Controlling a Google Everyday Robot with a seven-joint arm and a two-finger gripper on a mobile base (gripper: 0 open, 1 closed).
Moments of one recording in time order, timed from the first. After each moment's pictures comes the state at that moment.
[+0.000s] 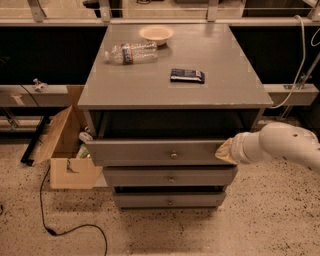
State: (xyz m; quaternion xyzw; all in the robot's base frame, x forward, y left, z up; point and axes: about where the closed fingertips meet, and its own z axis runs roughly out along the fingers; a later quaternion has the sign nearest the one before) arm 0.596 -0.220 0.633 -0.59 0.74 -0.03 0.32
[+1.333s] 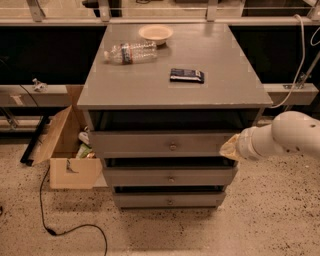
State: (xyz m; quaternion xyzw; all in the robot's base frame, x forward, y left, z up) arm 0.586 -0.225 0.659 -0.59 0.74 0.00 0.31
